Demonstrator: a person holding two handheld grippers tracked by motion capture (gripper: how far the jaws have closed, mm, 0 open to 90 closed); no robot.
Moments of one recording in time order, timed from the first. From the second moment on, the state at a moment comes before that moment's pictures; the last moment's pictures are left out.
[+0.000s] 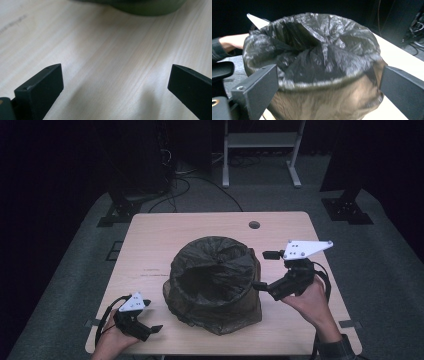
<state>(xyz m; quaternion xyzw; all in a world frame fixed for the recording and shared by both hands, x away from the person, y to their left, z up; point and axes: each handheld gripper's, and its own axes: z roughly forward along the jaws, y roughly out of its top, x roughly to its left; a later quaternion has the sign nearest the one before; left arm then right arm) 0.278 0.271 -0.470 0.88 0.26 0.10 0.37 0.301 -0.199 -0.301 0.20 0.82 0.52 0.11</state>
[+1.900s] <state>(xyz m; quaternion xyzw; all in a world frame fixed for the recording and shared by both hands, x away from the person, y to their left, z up) 0.283 0.269 -0.483 0.89 0.24 0.11 0.37 0.356 -0.067 -0.313 0.11 0.96 0.24 0.06</state>
